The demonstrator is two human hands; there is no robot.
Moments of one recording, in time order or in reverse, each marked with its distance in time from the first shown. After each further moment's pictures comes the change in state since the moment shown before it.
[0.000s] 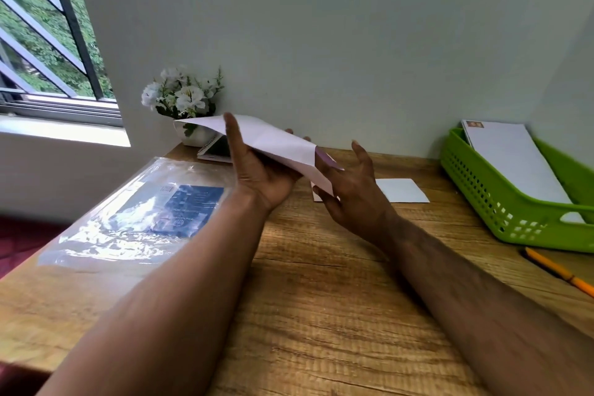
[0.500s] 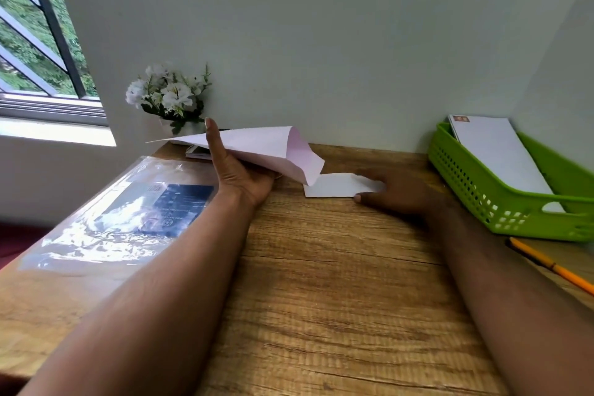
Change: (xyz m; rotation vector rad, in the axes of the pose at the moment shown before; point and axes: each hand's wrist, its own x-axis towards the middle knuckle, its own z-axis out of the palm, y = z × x) left_hand 0.009 0.005 -0.018 -0.101 0.126 0.041; right_hand -0.032 0.076 -0.036 0.255 -0.763 0.775
